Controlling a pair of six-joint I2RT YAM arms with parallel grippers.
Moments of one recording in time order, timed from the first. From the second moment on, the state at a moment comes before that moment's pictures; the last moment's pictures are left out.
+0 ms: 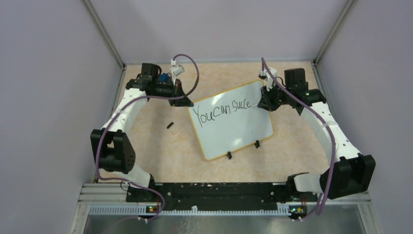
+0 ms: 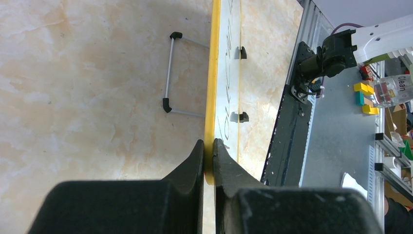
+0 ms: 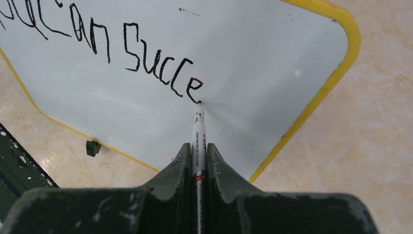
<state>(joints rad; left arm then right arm) -0.13 1.59 1.40 -0.76 1.10 0.29 0.21 1.30 1.23 -0.72 -0.47 -0.34</state>
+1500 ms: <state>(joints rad) -0.14 1.58 1.39 -0.75 1.10 0.29 0.16 1.31 1.26 -0.71 -0.46 -0.34</state>
